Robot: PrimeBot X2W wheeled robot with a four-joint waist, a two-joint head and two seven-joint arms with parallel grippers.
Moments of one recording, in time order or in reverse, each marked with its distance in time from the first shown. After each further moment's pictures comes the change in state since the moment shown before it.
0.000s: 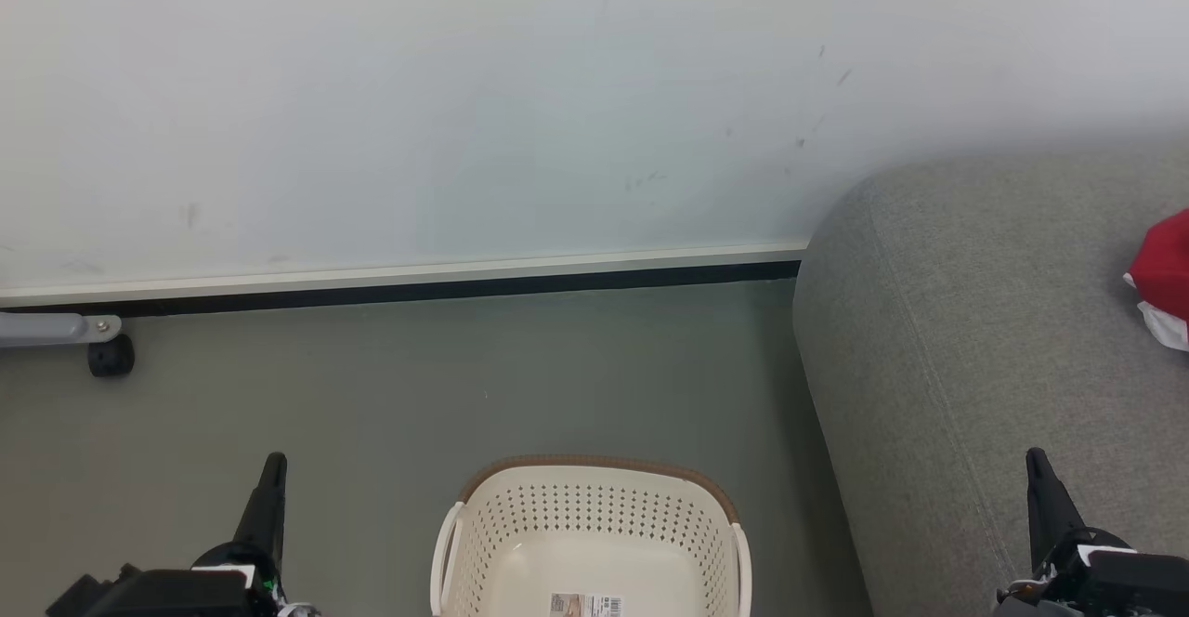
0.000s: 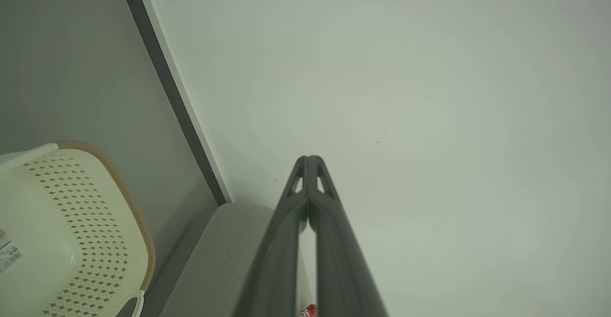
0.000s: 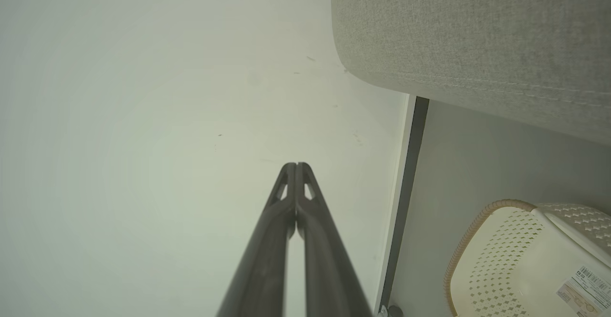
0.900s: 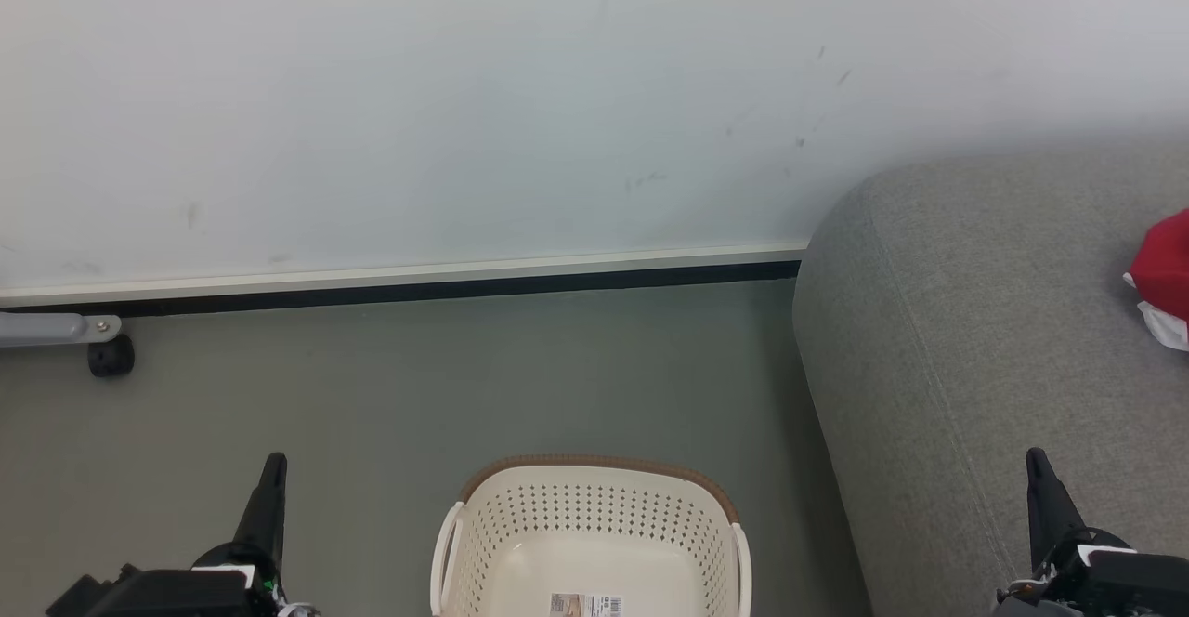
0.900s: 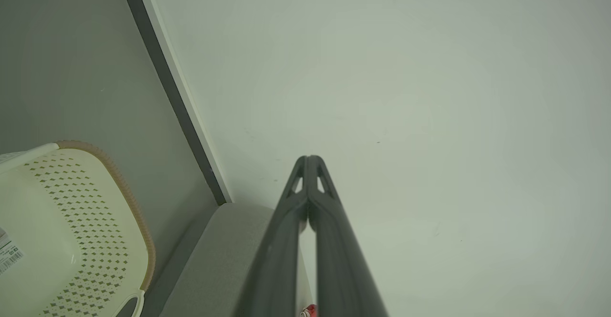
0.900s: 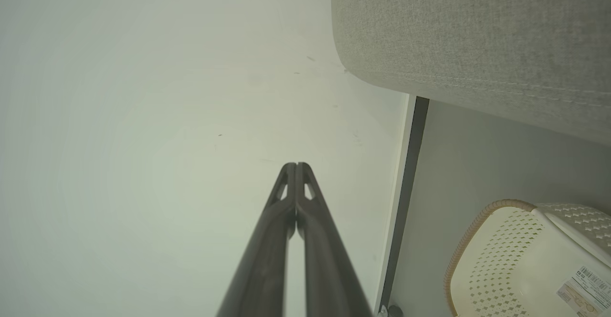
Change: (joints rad) left arm 0.000 0.000 0.000 0.000 0.000 0.000 0.000; right arm 0.000 0.000 0.000 0.000 0.000 0.000 0.000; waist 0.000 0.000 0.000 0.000
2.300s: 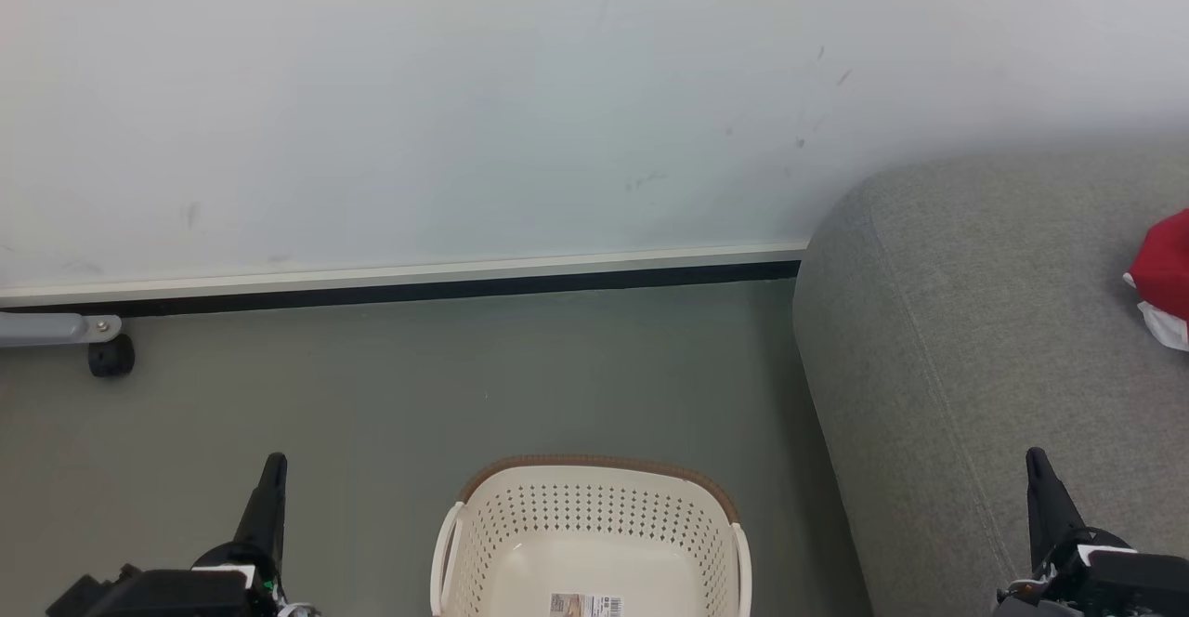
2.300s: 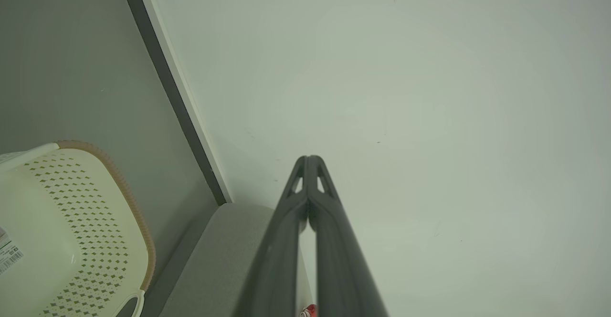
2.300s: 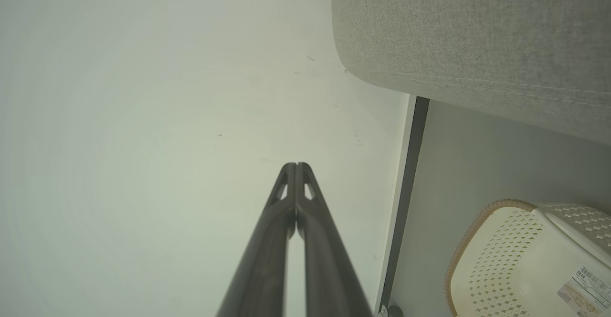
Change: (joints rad) left arm 0.000 0.000 0.000 0.000 0.000 0.000 0.000; right arm 0.000 0.000 0.000 -0.001 0.000 0.000 0.000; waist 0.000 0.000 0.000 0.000
